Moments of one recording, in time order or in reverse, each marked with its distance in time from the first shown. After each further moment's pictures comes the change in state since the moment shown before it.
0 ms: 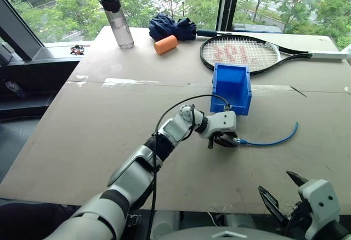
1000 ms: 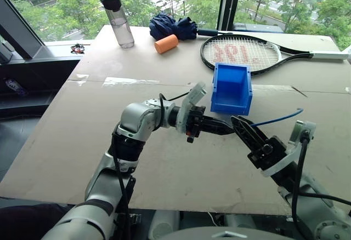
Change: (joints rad) left arm 0.107 0.189 0.376 -0.579 -0.646 0.937 -0.121; right arm -0.749 0.086 0.137 0.130 1.033 0.229 -0.386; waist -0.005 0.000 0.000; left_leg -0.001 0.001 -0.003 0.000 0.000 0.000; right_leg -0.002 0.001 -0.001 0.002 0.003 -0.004
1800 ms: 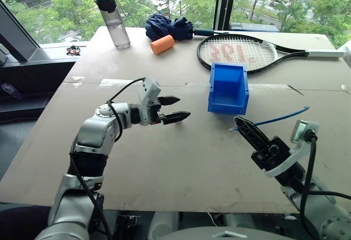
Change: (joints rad) left arm 0.258 0.231 0.157 0.057 0.279 -0.551 0.314; right arm -0.024 -0.074 0.006 0.066 0.129 -0.062 0.054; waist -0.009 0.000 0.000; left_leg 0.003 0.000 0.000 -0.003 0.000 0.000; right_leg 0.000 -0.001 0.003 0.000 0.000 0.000
